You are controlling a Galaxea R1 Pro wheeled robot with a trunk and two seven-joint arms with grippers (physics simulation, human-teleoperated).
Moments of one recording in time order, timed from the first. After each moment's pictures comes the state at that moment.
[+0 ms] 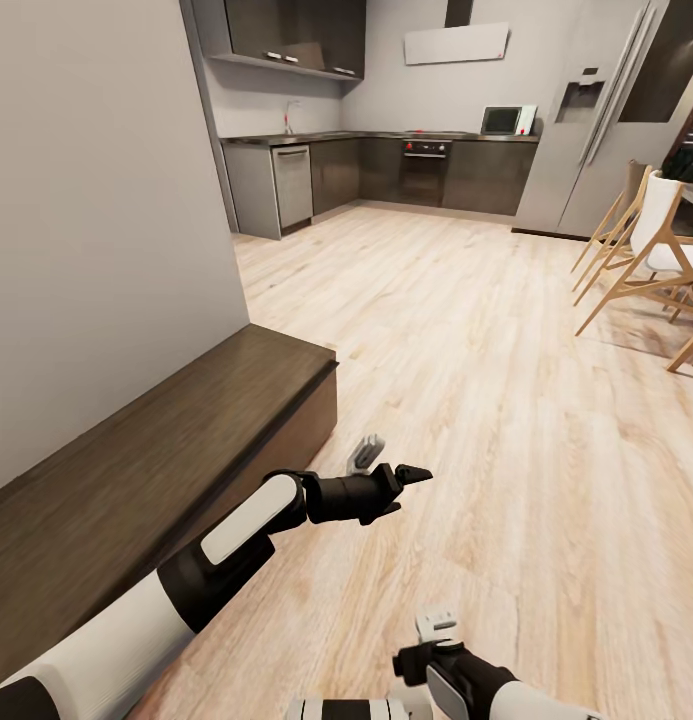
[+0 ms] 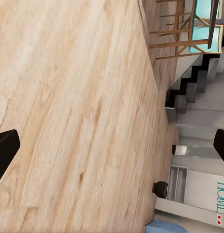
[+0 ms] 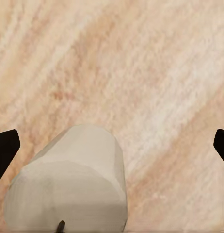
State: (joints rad) left arm -0.79 0.03 -0.81 -1.26 1.82 0.54 0.37; right arm -0.62 0.11 0.82 -0.13 -0.71 0.17 -0.12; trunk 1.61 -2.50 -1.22
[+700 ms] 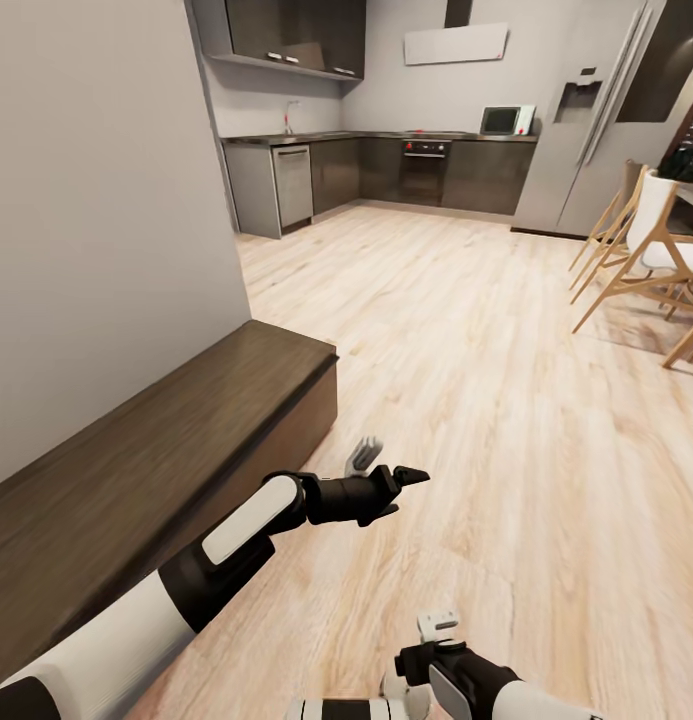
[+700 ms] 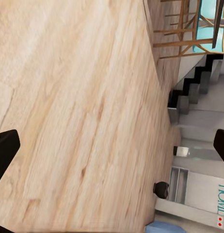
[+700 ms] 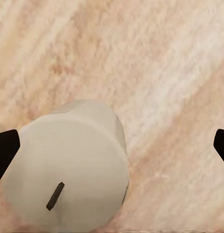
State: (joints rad) left arm -0.79 0.03 -0.80 -1.24 1.82 0.54 0.37; right arm -0.62 0.10 0.82 -0.13 -0.71 0.17 -0.11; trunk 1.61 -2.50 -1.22
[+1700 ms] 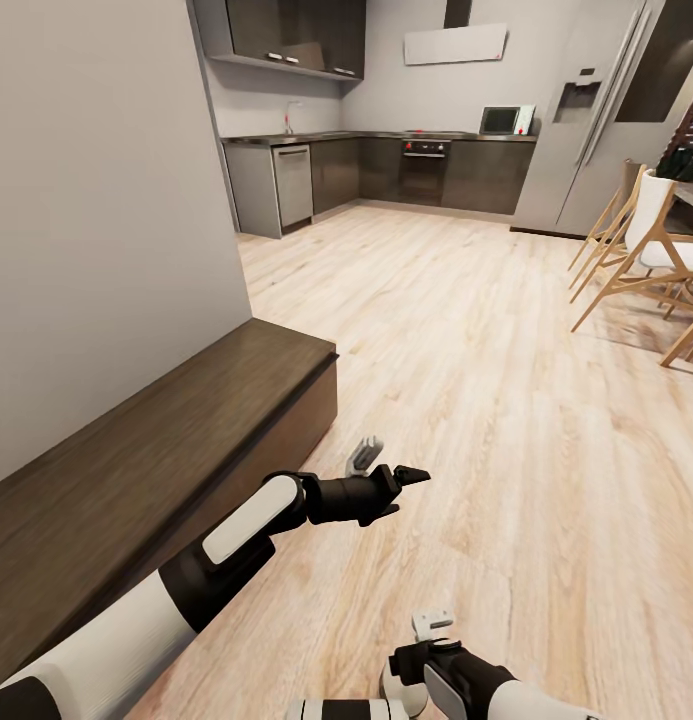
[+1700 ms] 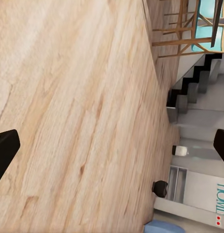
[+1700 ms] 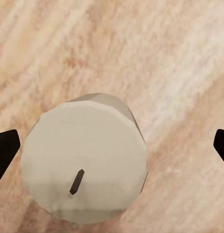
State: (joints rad) left arm -0.79 0.03 -0.80 -1.24 1.83 0.54 0.37; right arm -0.62 0.11 0.82 -0.14 -0.70 0.17 -0.11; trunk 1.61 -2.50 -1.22
